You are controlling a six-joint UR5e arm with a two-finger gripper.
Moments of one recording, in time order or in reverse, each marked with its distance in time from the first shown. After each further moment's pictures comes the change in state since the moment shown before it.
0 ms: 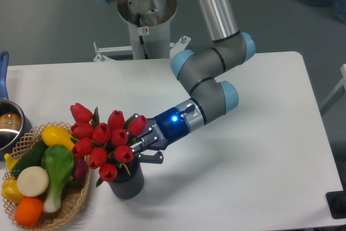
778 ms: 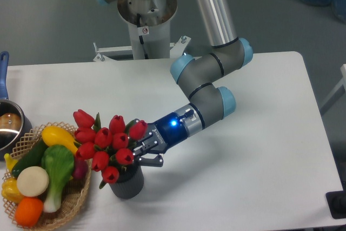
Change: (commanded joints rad) arm 0.002 -0.021 -0.026 0.000 0.000 0.066
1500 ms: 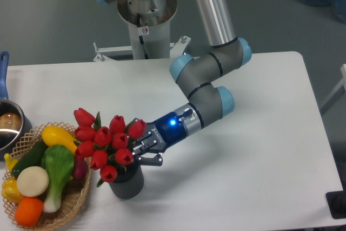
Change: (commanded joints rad) arm 0.002 0.003 -0.003 0.000 0.000 0.000
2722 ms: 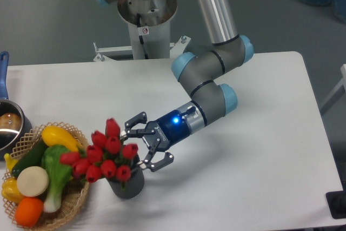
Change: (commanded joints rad) arm 0.043 0.038 -0.003 0.000 0.003 0.000
